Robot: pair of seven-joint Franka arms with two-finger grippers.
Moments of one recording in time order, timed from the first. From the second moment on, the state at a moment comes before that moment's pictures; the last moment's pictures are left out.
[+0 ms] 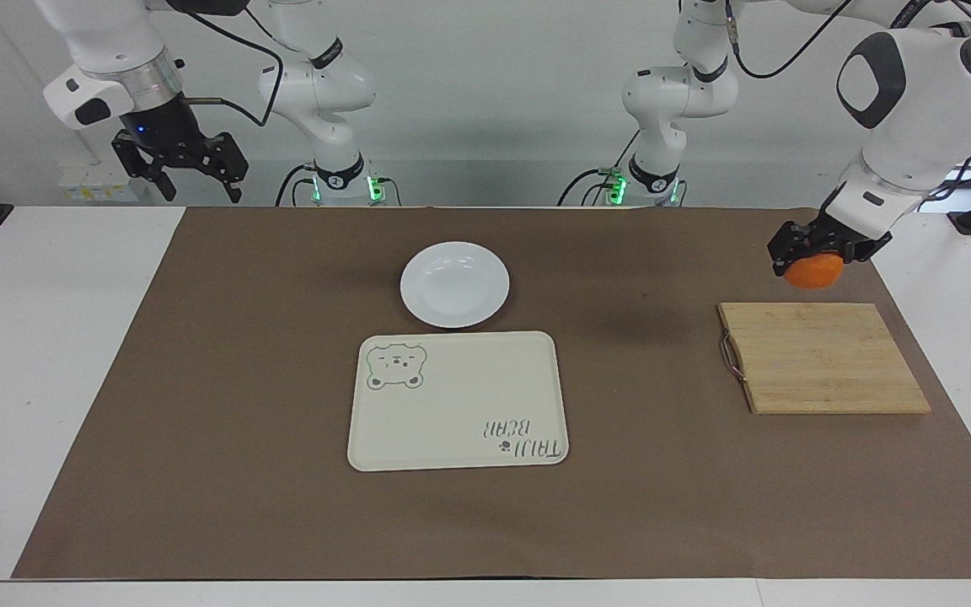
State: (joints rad) left arm -0.05 0.07 0.02 -1.59 -0.02 1.61 0.03; right arm 0.11 -0.09 -0.16 -1.61 -0.03 1.50 0.00
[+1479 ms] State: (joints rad) left arm -0.72 0.06 0.00 -2.00 -0.05 2.05 -0.73; right arm 0.11 -0.09 -0.16 -1.61 -0.03 1.50 0.00
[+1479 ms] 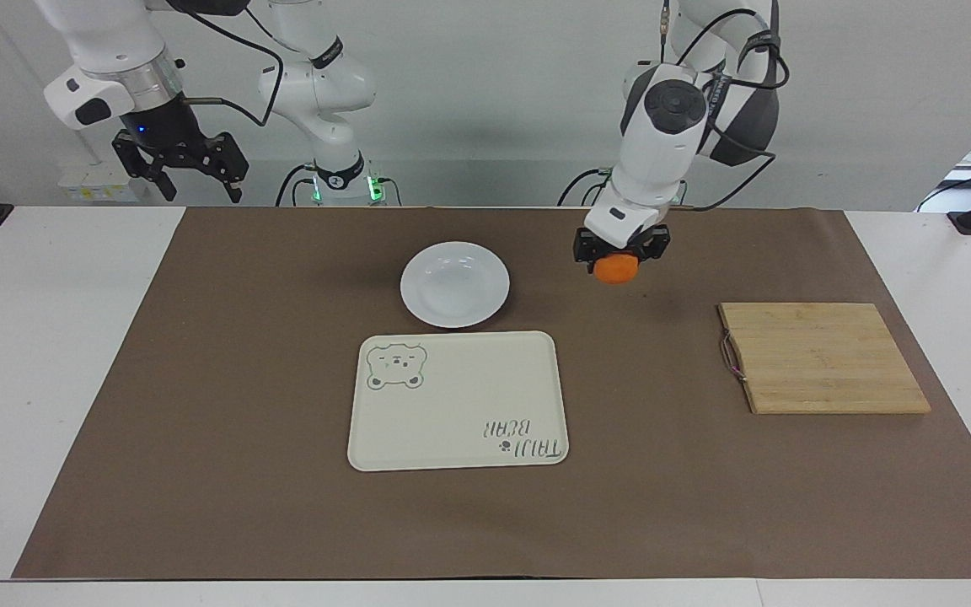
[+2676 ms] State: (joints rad) left arm -0.93 0.36 -0.03 -1.94 -0.10 2.40 -1.12; right arm 0.11 -0.09 -0.16 -1.61 -0.03 1.50 0.00
